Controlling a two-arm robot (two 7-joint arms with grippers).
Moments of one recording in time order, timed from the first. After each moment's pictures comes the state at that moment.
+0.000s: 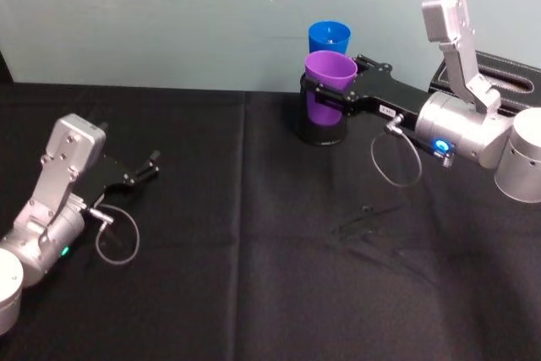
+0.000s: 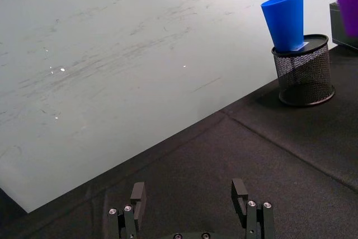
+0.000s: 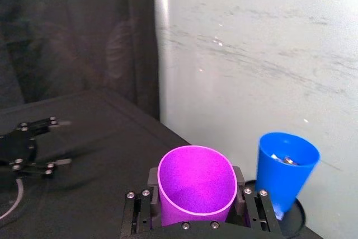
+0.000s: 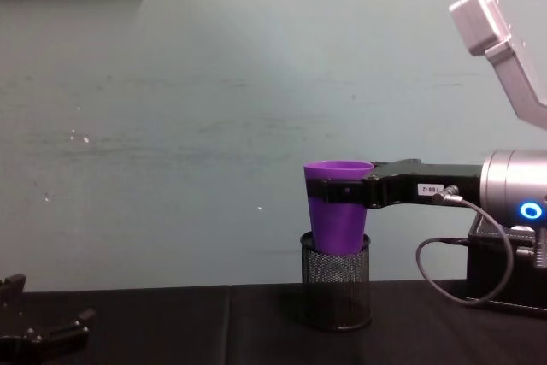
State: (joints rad) left arm -0.20 0.60 0.45 -1.41 -0.25 -0.12 0.03; right arm 0.68 0.33 -0.53 -1.09 0.45 0.03 0.60
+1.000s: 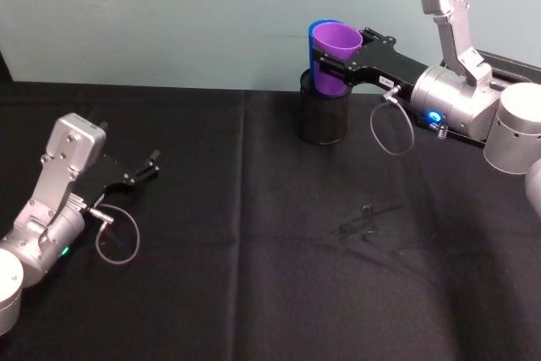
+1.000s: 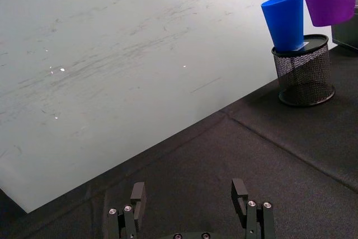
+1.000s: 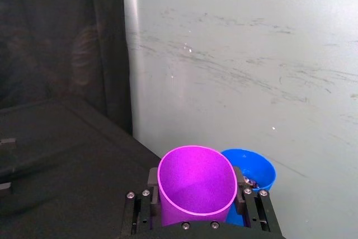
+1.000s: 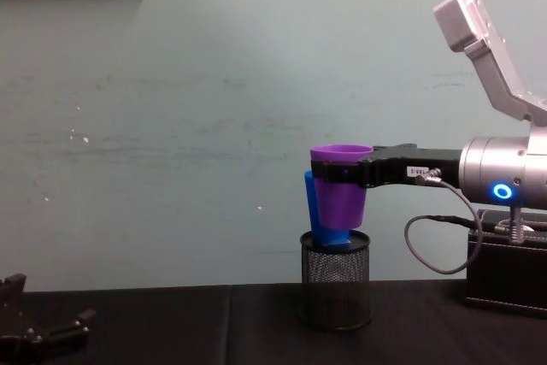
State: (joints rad) left arm -0.20 0.60 0.45 -1.41 -0.25 -0.12 0.03; right arm 0.81 0.22 -0.48 -0.85 0.37 -0.06 0.59
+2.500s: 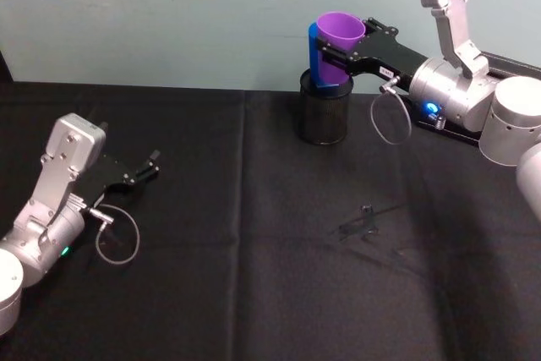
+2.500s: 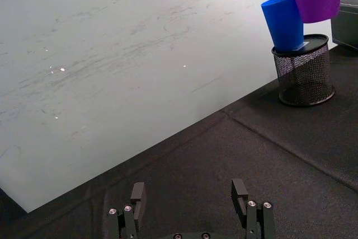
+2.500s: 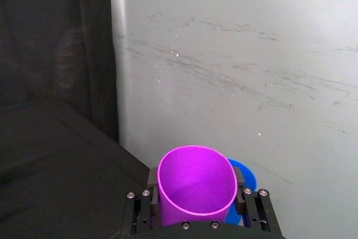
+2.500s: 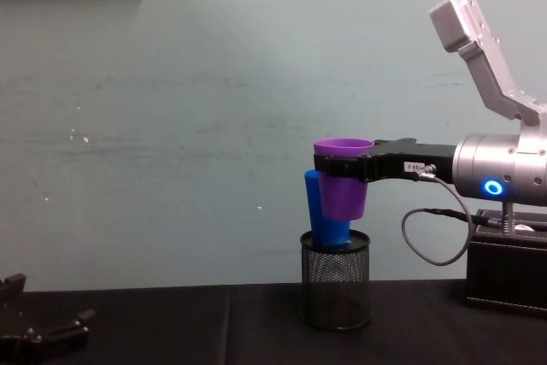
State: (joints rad) left arm -0.20 0.60 0.45 -1.41 -0.25 -0.12 0.03; right arm 0.87 0.17 -0.43 -0.72 0.30 -0.13 0.60
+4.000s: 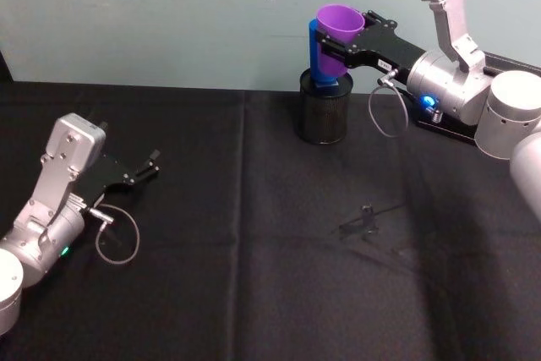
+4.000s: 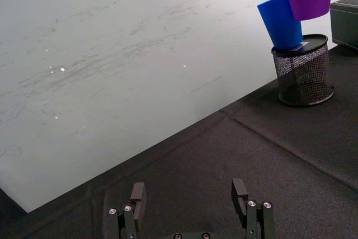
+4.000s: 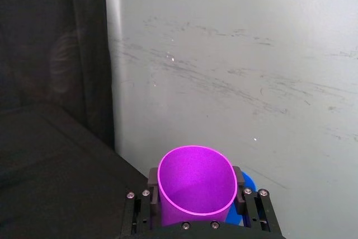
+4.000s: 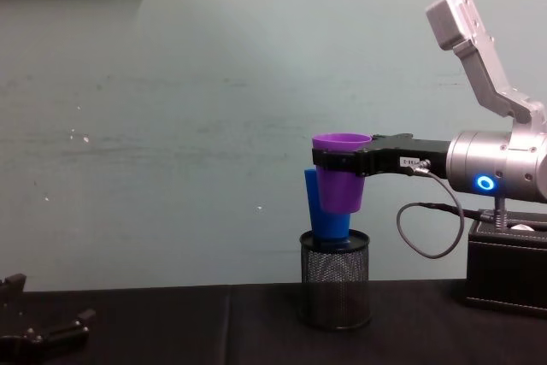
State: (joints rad) left arm -0.20 0.60 0.45 -1.41 -0.25 -0.12 0.03; right arm 0.91 0.13 -0.39 -0.62 0.26 -0.18 0.61
